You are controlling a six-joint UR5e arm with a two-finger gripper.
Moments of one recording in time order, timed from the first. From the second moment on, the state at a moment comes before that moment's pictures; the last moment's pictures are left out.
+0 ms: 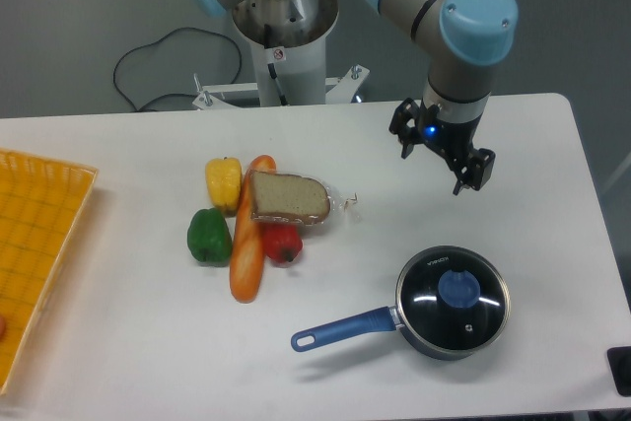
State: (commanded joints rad) arm 2.69 -1.85 -1.54 -1.32 1.54 1.31
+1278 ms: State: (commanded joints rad) arm 2.64 -2.08 -1.22 -1.39 1.54 1.18
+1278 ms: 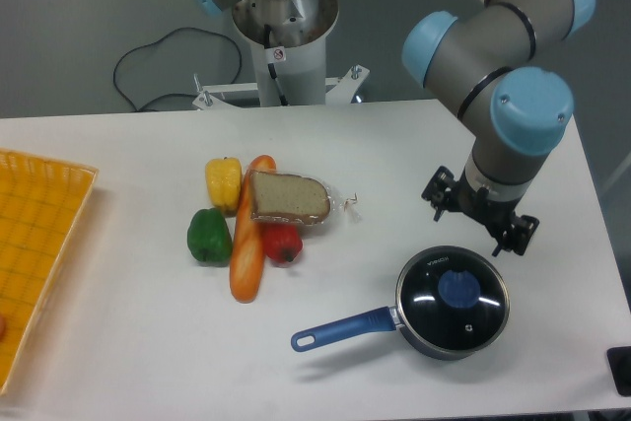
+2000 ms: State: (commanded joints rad) arm 2.63 -2.17 -1.14 -1.39 1.55 1.18
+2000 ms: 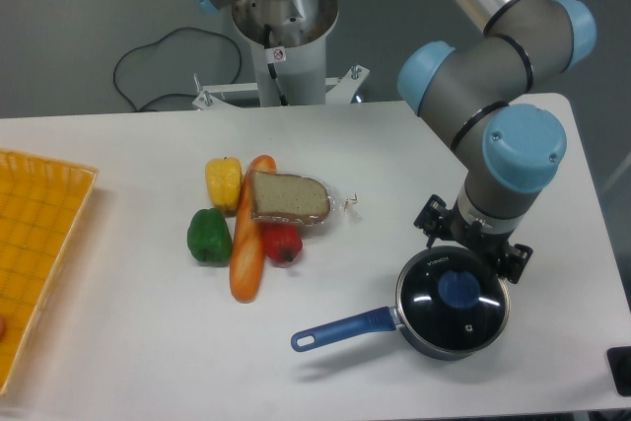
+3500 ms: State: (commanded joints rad) arm 2.63 -2.21 -1.13 -1.38 1.56 1.17
